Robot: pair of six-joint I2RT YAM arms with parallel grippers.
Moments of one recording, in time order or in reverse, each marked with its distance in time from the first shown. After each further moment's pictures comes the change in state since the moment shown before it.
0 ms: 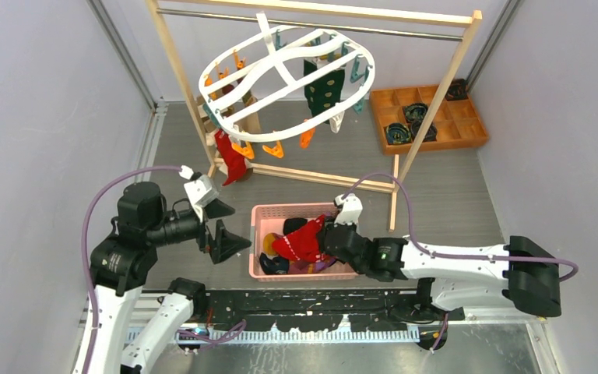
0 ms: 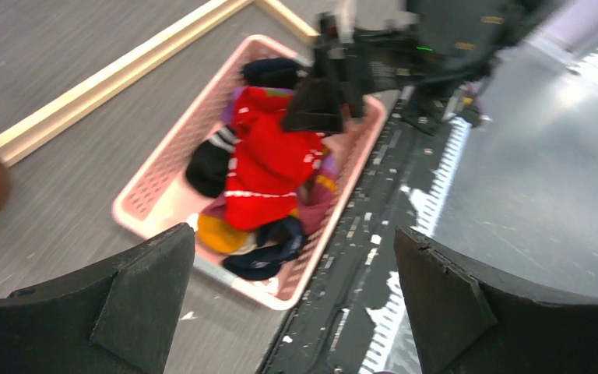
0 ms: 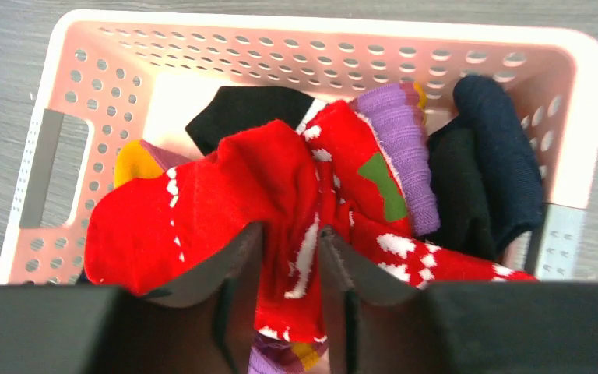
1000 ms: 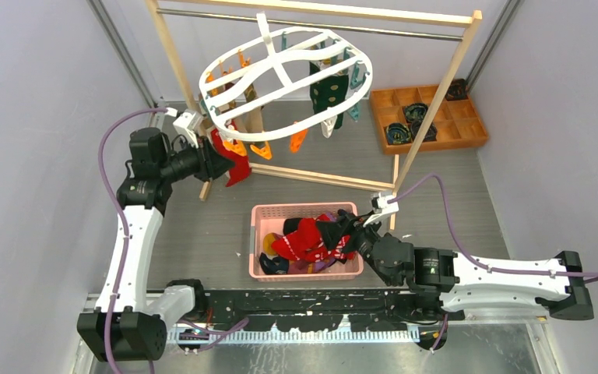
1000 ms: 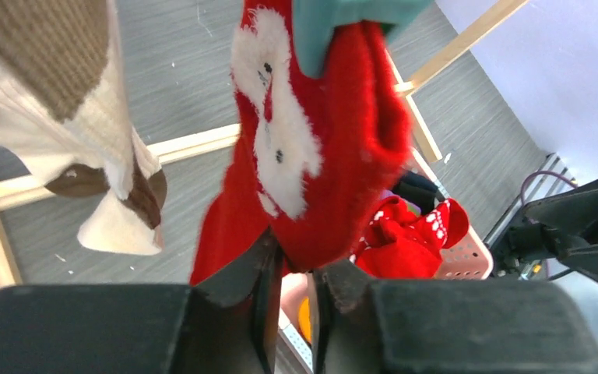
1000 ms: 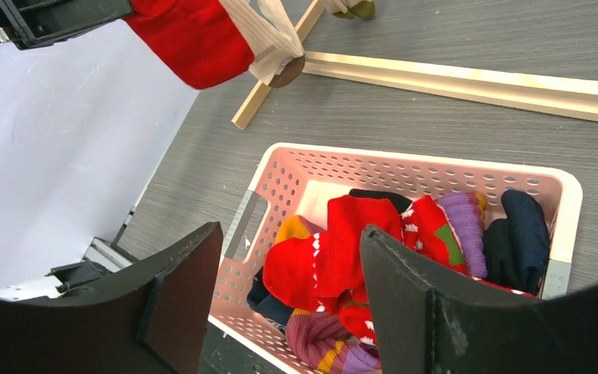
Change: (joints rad) left arm 0.289 0.417 -0.022 0.483 -0.081 -0.249; right arm 0.214 -0.399 0.015 0.068 0.258 -0.139
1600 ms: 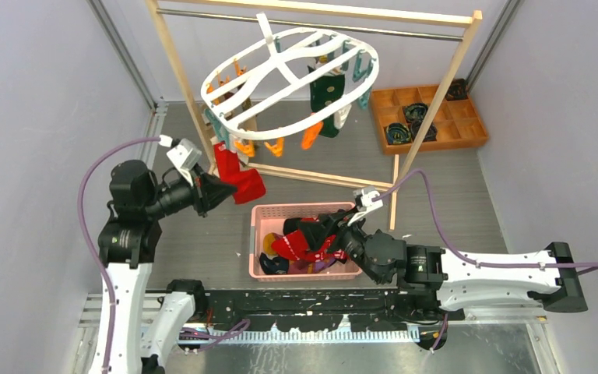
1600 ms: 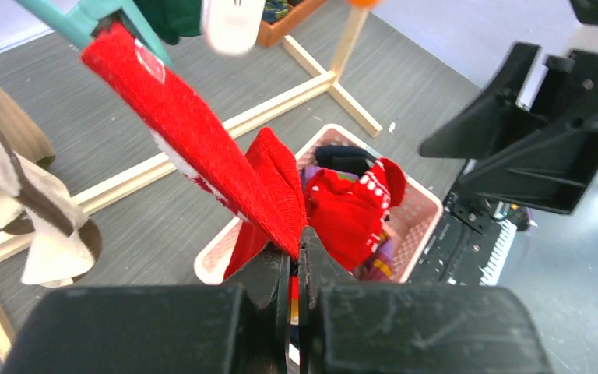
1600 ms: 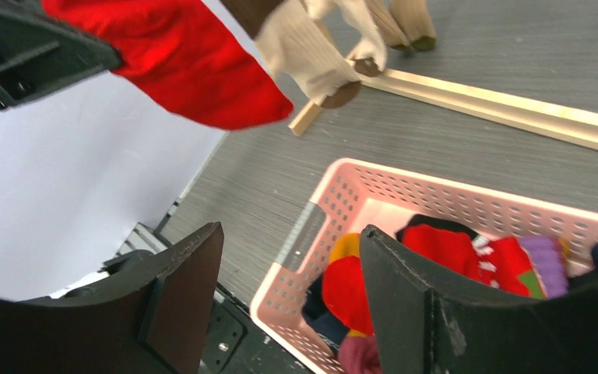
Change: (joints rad) left arm -0.070 -0.283 0.000 -0.132 0.080 0.100; right arm 0.028 0.104 0.070 0.138 -0.060 -0.092
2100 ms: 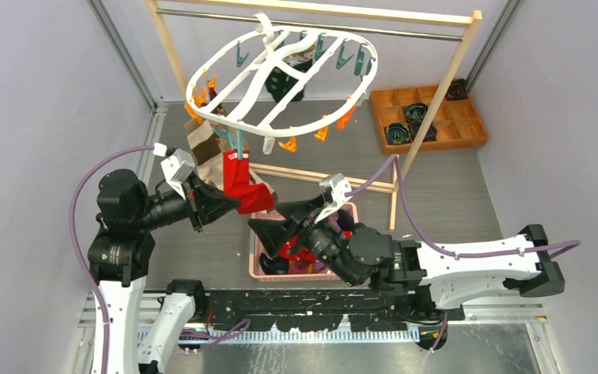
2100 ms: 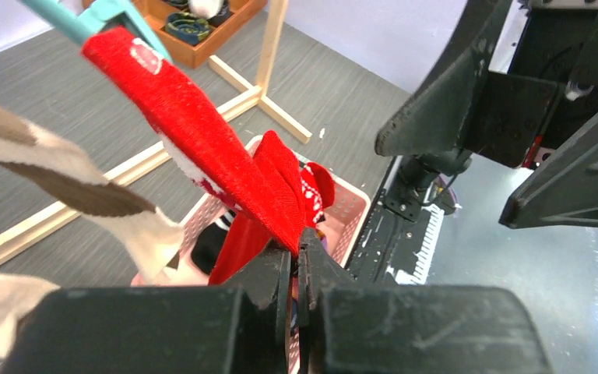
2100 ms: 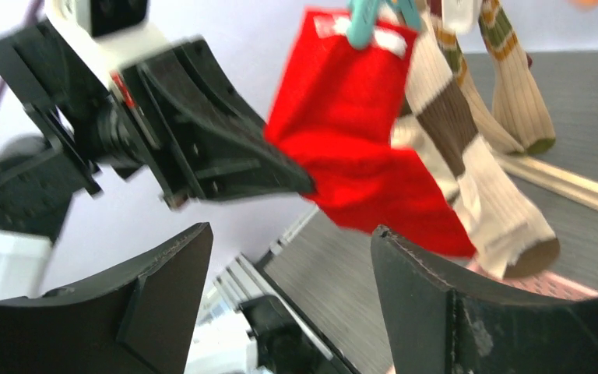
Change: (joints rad) left arm -0.010 -0.079 0.060 -0.076 0.169 -0.063; right arm 0.130 0.276 0.365 0.186 -0.037 -0.197
